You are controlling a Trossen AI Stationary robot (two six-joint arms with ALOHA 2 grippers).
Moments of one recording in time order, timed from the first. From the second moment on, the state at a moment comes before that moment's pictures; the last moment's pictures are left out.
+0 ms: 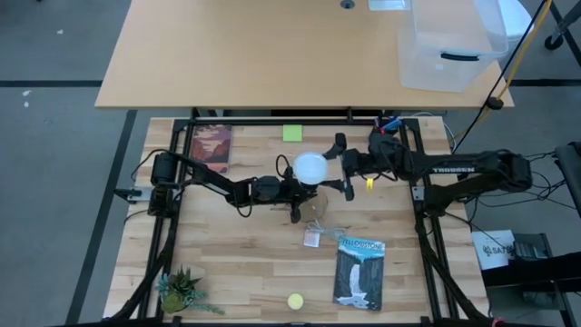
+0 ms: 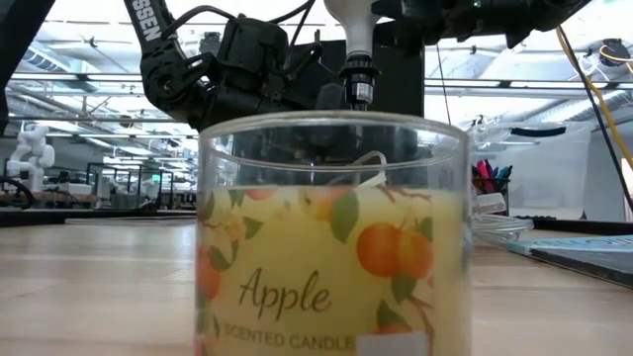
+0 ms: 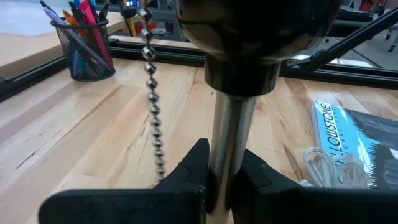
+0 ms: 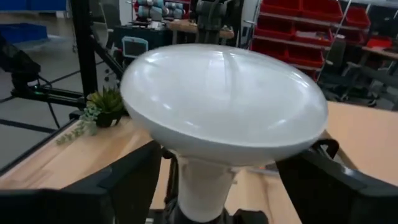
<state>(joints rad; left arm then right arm) 0.01 2.02 0.83 0.87 -0.04 -0.10 -0.21 1.18 0.73 0.37 -0.31 -0.15</state>
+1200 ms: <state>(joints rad) 0.00 2.02 0.83 0.88 -0.17 -0.12 0.09 1.35 0.73 0.68 0.35 -0.19</state>
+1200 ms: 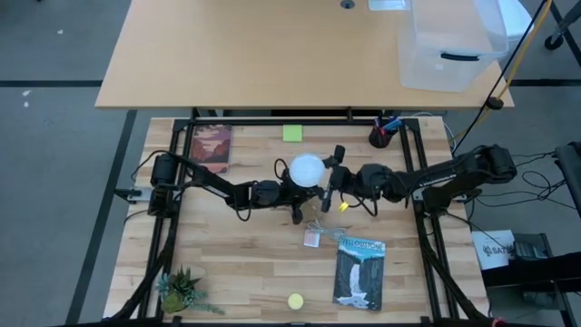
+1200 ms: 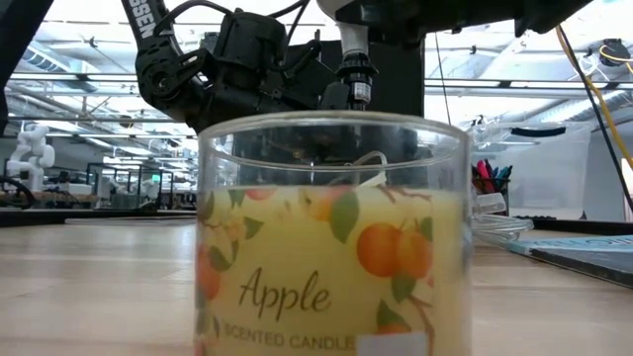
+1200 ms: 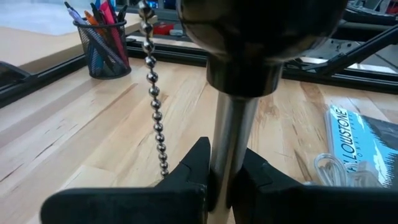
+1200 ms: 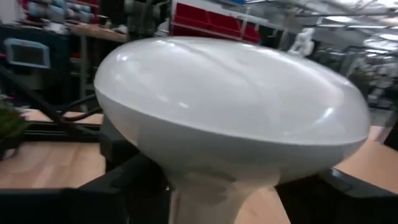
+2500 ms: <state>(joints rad) 0.00 2.02 0.83 0.88 0.13 -0.05 -0.19 1.31 0.73 0.56 -0.42 -0.20</state>
